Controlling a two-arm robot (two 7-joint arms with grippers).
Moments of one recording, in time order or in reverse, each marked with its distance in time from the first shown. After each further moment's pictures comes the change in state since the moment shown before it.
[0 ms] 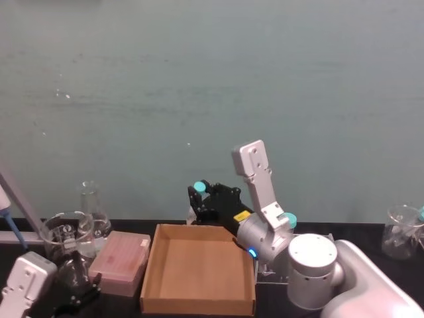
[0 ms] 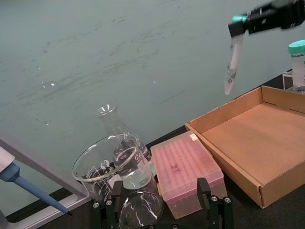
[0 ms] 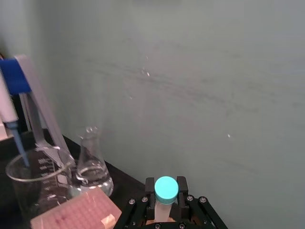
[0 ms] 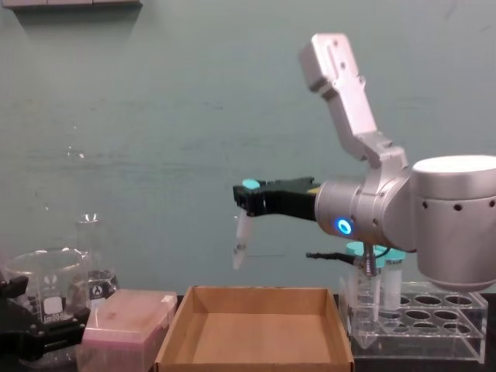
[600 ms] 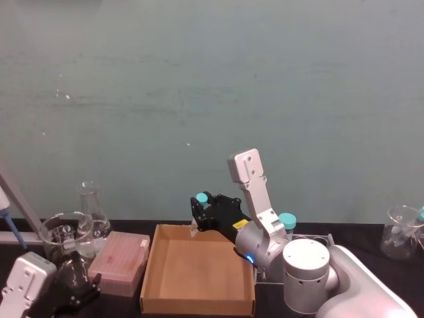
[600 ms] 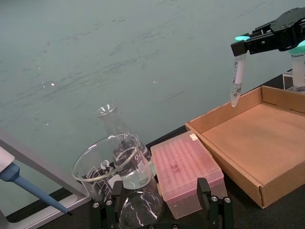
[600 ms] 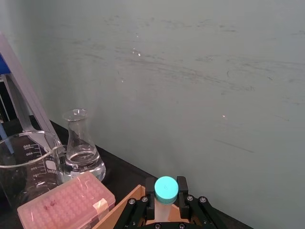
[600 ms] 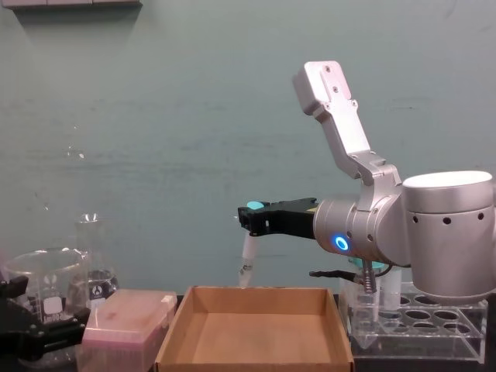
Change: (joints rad) left arm 0.000 0.000 0.000 0.000 0.000 0.000 0.000; right arm 0.009 -0.027 0.017 0.061 -0.025 0.027 -0.023
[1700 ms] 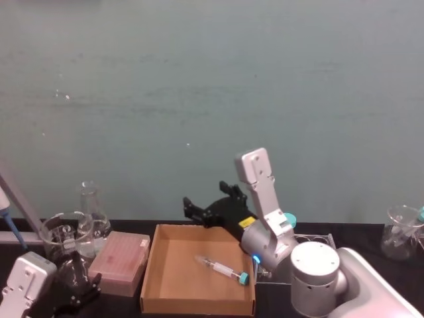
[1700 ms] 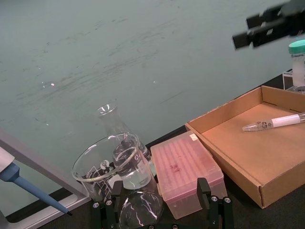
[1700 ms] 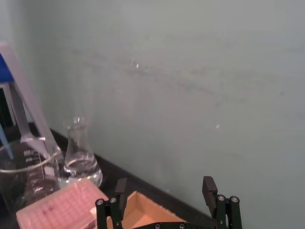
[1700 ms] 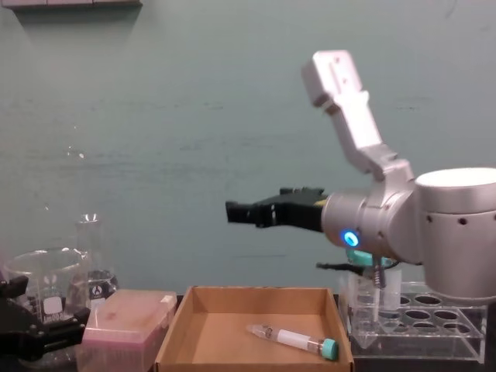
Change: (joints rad) left arm 0.000 0.000 0.000 0.000 0.000 0.000 0.000; right arm -0.045 0.024 0.011 -0.086 -0.020 -0.014 -0.010
